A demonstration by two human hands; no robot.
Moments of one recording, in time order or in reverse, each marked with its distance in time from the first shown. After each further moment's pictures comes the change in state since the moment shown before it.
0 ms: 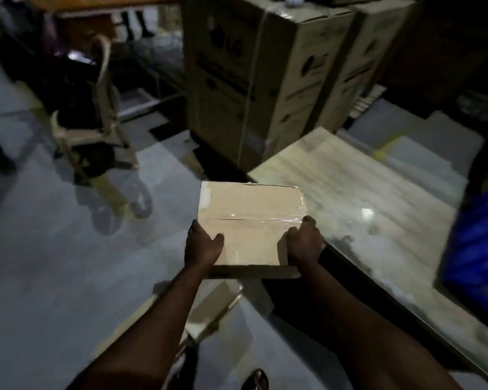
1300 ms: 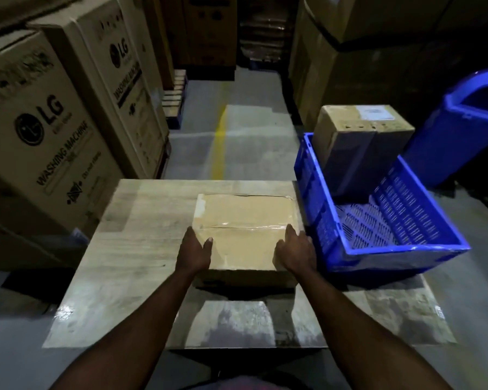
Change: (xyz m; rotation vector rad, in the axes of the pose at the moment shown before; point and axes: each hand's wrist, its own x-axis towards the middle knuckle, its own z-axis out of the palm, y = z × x) left_hand 0.105 0.338 0.460 0.363 -0.613 0.609; right_hand 0.322 0.262 -0.201 -0.120 0.106 0.503
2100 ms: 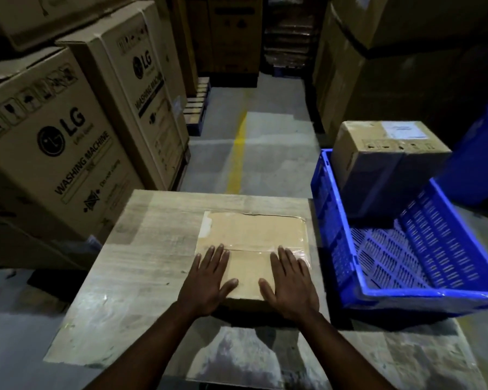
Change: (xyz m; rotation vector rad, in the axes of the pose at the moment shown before) left_hand 0.000 -0.010 0.019 0.706 -0.154 0.518; right_hand 0.004 0.014 0.033 -0.234 0.089 -0.594
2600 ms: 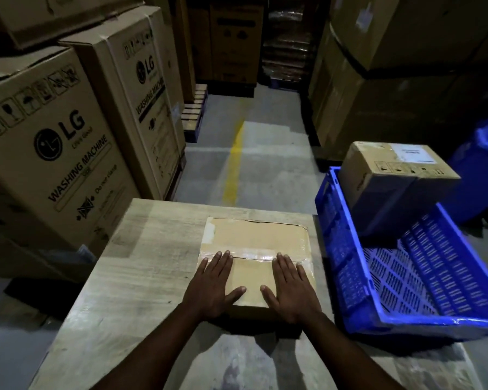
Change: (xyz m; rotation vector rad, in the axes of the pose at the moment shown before) left_hand 0.035 -0.029 -0.008 0.003 -0.001 0.018; right_hand 0.046 -0.015 -0.007 -0.057 -0.196 -0.042
